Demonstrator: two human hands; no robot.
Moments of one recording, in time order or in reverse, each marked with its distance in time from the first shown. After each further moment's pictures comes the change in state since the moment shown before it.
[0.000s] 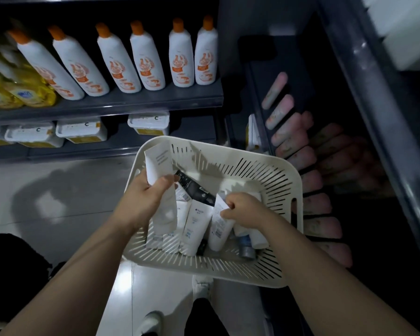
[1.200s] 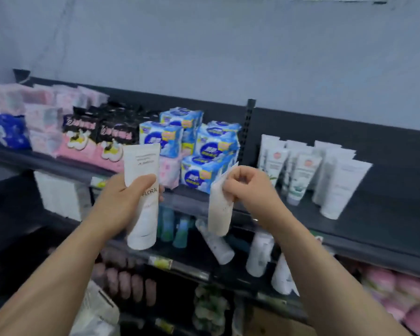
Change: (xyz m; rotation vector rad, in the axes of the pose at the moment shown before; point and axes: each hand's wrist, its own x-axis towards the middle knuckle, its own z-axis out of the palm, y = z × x) left_hand -0.473 0.314 0.052 0.019 -0.872 0.973; right_hand -0.721 -0.123 -0.027 0.683 1.691 -0.047
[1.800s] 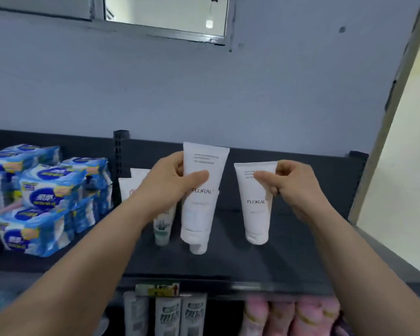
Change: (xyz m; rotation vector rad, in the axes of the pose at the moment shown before) left_hand 0.042 0.161 0.352 -0.121 -0.495 0.285; right_hand -0.023 0.004 -0.383 -0.152 0.503 0.051
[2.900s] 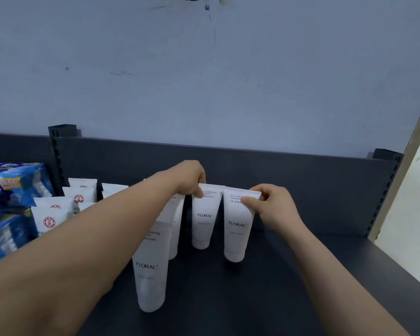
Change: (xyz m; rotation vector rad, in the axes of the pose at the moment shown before) left_hand 0.240 -0.107 0.109 0.928 -0.379 -0.142; right_hand 0.146 0.146 -0.020 -0.310 -0.074 0.129
